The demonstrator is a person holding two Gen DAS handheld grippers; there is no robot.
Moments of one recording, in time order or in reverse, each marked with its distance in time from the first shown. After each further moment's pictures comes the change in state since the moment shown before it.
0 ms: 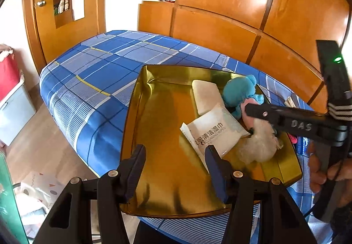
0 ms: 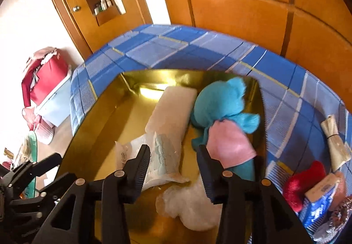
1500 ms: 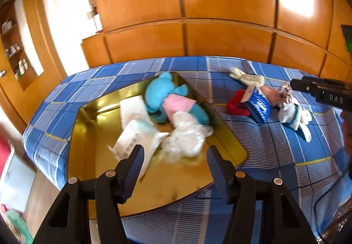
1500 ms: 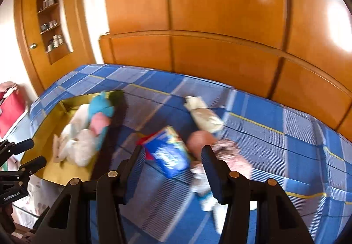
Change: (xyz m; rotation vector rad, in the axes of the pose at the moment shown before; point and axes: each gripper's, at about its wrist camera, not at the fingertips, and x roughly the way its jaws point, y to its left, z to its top) left arm -0.024 -0.136 -0.019 0.412 -0.056 -0.073; right arm -0.161 -0.126 -0.100 0.154 -0.239 -0.344
